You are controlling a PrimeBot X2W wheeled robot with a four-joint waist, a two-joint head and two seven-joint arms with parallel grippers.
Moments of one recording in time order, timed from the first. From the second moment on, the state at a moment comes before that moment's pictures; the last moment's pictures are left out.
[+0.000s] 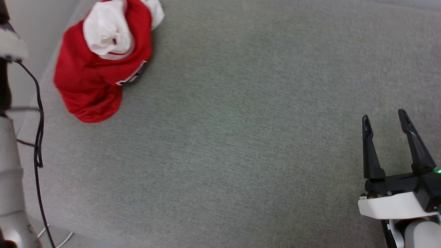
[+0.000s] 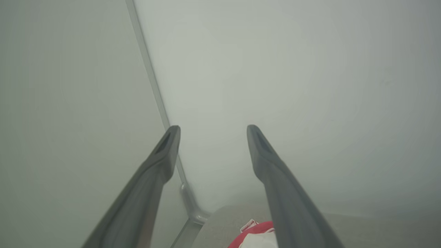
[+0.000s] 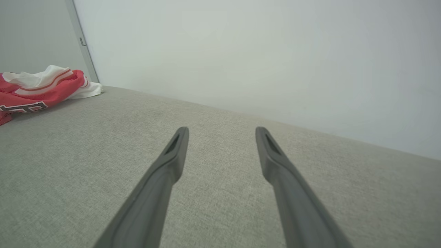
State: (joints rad) left arm -0.87 0.38 0.16 0.39 -0.24 -0.13 -0.17; right arm -0.08 -0.05 -0.07 -0.13 -0.10 0.13 -0.26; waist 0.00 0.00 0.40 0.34
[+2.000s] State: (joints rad) left arm -1.21 0.80 -0.53 0.33 -0.84 -0.13 0.84; right arm -0.12 -0.05 -0.04 -0.11 -0.02 0.13 -0.26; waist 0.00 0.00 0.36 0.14
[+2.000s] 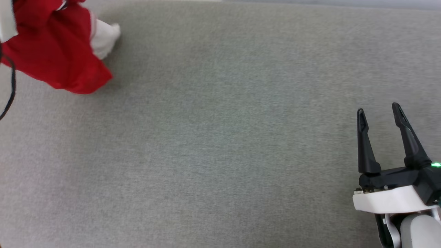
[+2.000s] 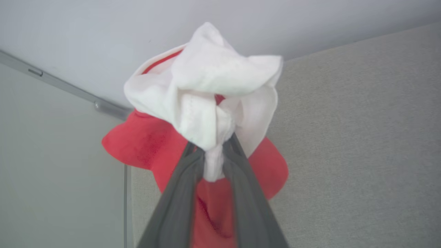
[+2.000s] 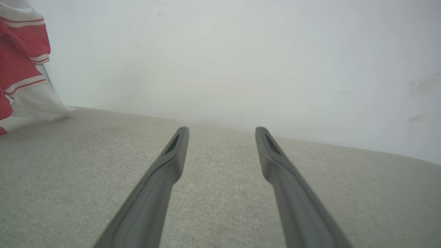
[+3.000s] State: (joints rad) left arm -1.24 0.45 -1.13 0.21 -0.96 -0.13 0.76; right arm -0.10 -0.05 -0.04 -0.09 0.07 0.13 -0.26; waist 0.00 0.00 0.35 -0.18
